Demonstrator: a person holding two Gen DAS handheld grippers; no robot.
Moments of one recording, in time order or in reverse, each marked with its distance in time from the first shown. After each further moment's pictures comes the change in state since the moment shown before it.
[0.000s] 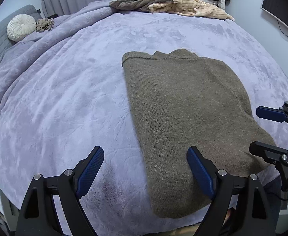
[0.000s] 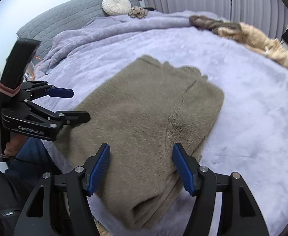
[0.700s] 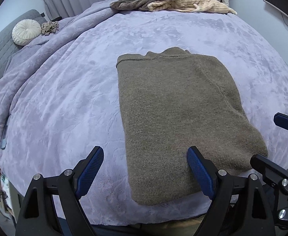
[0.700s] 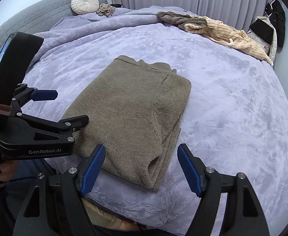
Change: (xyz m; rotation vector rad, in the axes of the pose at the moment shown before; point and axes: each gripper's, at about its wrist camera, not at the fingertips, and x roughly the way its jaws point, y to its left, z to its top) left arm -0.015 -0.035 0.001 0.006 0.030 0.081; right arm -0.032 0.021 -0.001 0.123 0.080 -0.208
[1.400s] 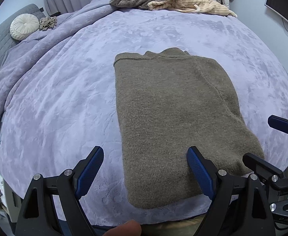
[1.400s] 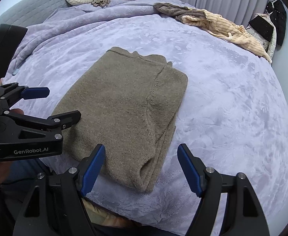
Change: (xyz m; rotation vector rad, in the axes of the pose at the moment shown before) left arm 0.003 0.003 0.005 -0.020 0.013 -0.046; right arm 0.012 -0.002 0.011 -0.008 0.073 -0.040
